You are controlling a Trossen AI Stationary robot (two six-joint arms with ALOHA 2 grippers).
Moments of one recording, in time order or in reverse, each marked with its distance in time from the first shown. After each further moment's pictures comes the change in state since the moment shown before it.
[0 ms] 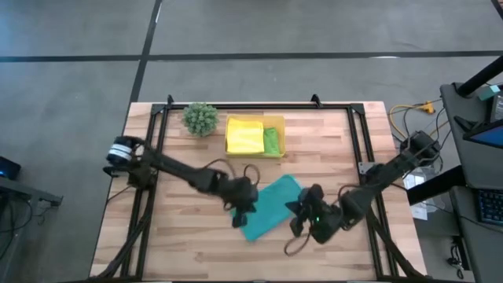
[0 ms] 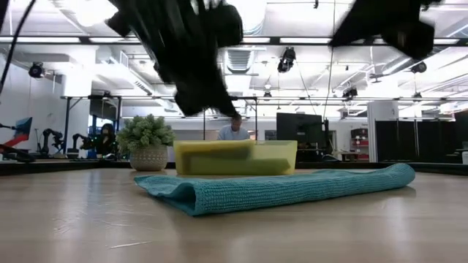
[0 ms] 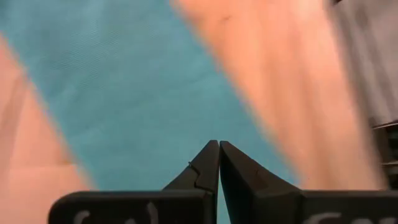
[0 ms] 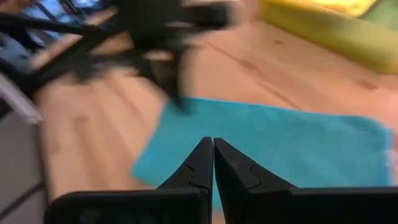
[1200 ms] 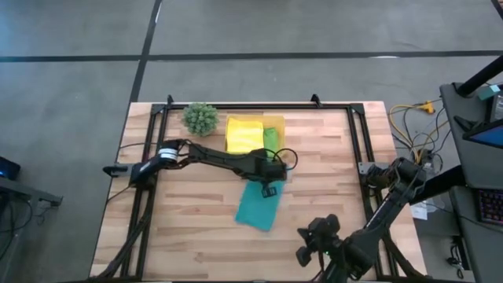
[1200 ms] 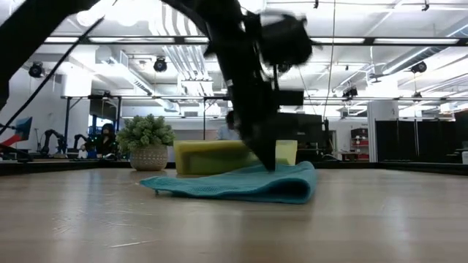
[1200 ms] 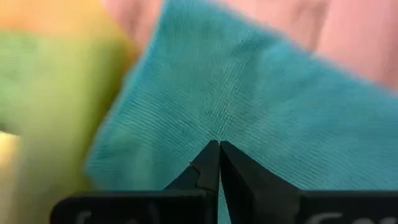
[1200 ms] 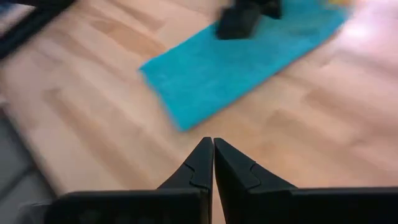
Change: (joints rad) left arm 0.190 0.459 0.628 -0.541 -0.443 0.140; right arm 0.258 0.343 0.506 -0.686 0.049 0.648
